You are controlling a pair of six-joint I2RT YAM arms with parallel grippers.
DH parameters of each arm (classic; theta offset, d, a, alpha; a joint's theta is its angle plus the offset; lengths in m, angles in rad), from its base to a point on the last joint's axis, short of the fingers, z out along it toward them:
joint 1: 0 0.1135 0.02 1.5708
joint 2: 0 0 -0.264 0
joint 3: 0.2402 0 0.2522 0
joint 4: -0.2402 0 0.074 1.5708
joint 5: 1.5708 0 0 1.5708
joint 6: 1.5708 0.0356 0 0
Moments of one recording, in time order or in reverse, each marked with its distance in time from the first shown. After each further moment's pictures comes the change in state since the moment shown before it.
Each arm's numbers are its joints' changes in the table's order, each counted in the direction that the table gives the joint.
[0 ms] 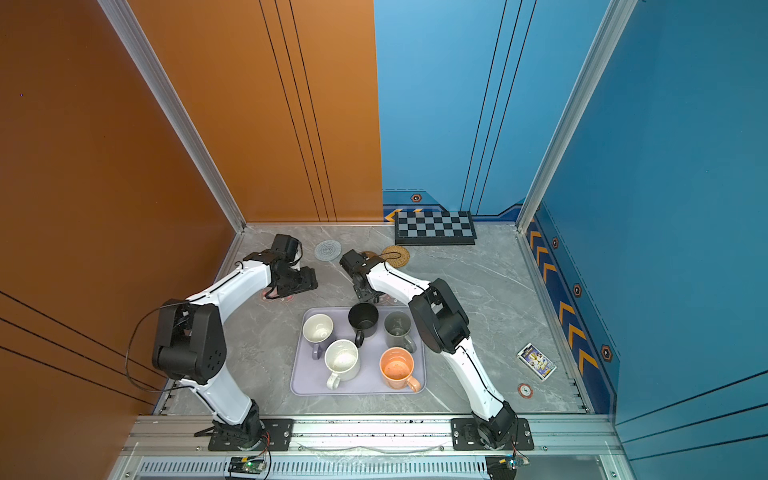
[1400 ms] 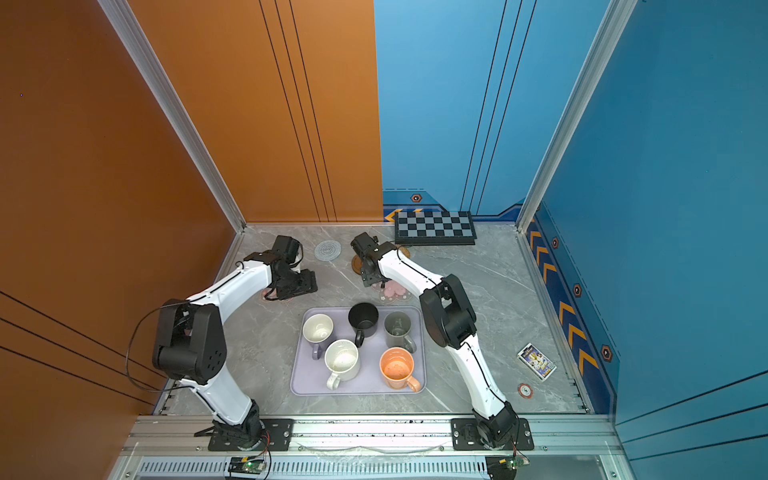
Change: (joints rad) left arm -0.006 0.000 0.013 -0.054 -0.005 0.004; right arm -0.086 -0.003 0.094 0.017 -0.075 0.032
